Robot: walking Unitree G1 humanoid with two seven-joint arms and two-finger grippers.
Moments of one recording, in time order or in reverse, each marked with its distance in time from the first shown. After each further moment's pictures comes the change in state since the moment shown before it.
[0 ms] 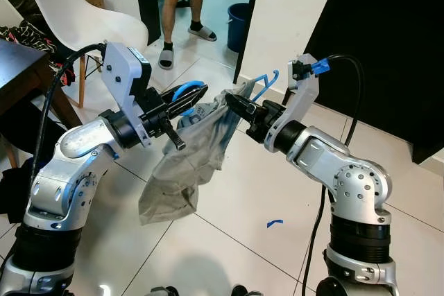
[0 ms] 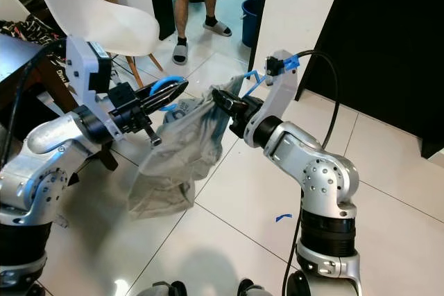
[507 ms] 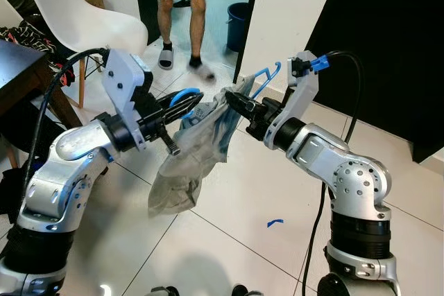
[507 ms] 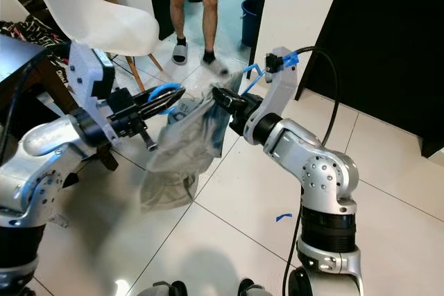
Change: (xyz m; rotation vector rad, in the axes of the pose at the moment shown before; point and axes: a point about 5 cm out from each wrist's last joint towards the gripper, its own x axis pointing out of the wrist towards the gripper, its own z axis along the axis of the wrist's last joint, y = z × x) left arm -0.011 0.006 -0.011 0.058 0.087 0.003; right arm 0.004 -0.003 0.006 -0.051 0.010 -0.007
